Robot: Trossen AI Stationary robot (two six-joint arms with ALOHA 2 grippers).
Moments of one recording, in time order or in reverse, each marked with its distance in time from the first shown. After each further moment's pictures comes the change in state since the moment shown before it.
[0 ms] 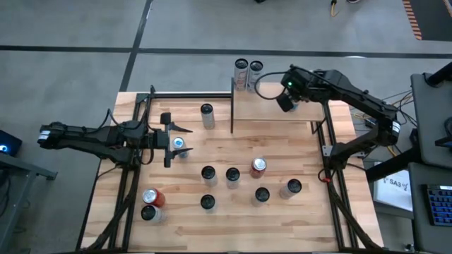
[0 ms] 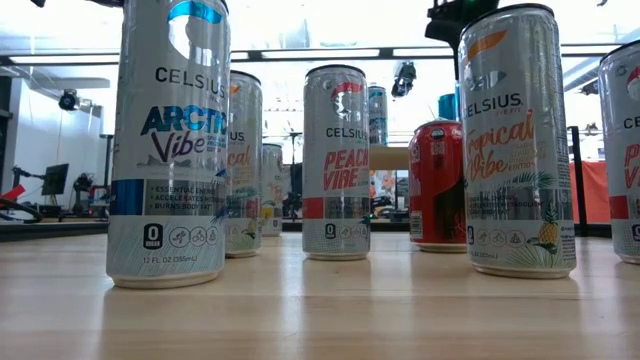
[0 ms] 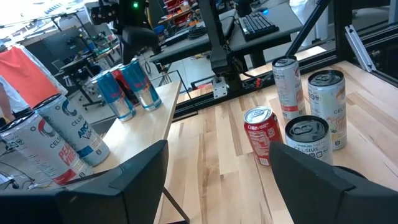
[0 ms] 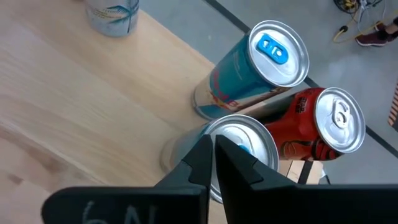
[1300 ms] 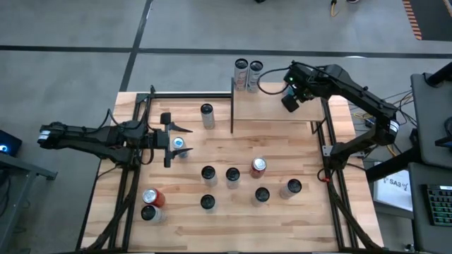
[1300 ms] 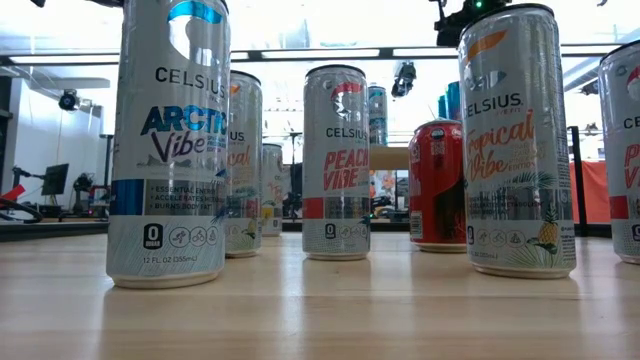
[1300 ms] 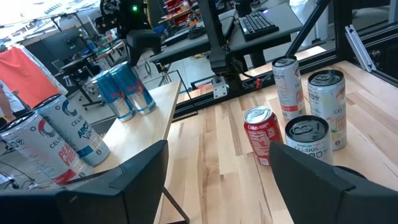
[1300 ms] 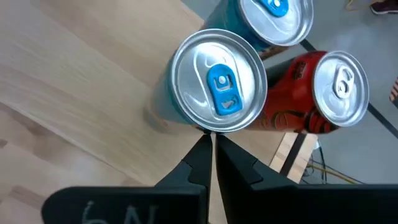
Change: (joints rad) left arm 0.000 0.000 0.000 0.000 0.000 0.000; right arm -0.084 0.025 0.028 -0.120 -0.089 -0.044
